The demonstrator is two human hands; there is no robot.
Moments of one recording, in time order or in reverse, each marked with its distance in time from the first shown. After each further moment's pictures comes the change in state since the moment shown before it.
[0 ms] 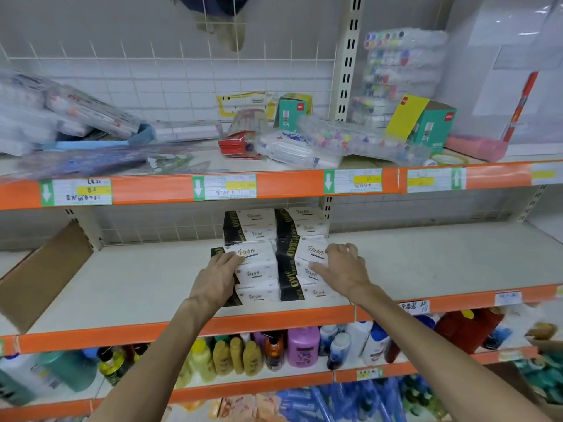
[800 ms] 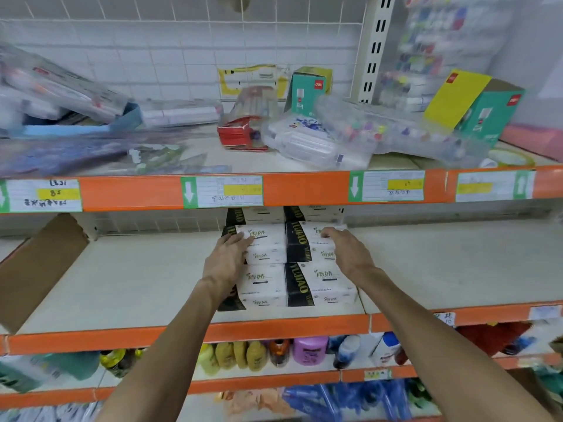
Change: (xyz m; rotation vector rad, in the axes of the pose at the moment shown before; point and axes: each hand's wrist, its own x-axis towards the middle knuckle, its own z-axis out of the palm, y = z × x) left_hand 0.073 -0.014 0.024 -0.057 0.013 -0.078; right_hand 0.080 0.008 0.024 0.076 0.035 -0.120
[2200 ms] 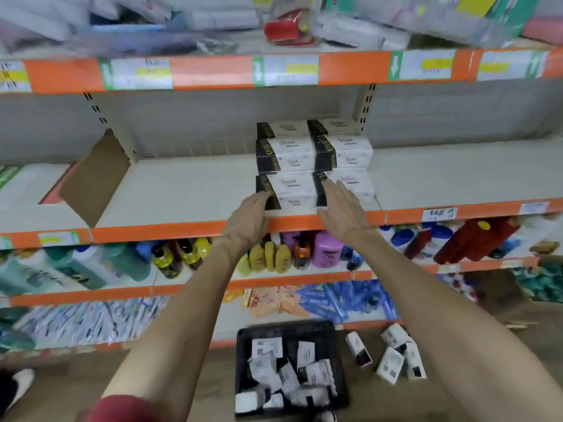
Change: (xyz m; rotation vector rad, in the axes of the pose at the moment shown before) left_hand -0.176 -0.019 -0.019 -0.234 -0.087 0.134; right_hand -0.152 -0.087 0.060 -0.059 -0.012 -0.078
